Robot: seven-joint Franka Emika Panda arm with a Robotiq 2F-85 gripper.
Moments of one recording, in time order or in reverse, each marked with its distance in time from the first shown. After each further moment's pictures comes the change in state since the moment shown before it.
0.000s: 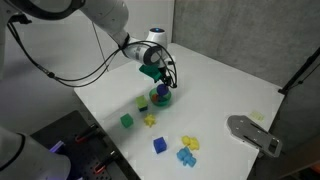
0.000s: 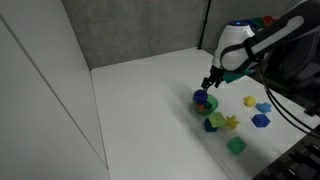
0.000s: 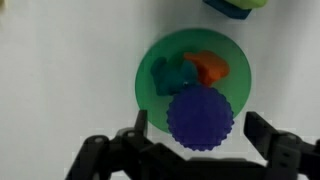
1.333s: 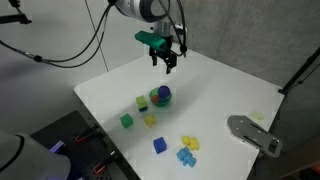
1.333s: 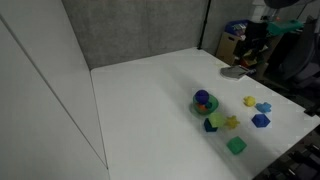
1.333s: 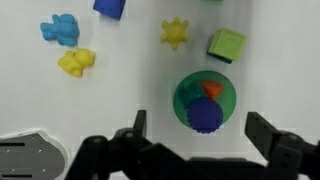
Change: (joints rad) arm -0.097 -0.421 -0.016 -0.054 0.026 -0.509 -0.065
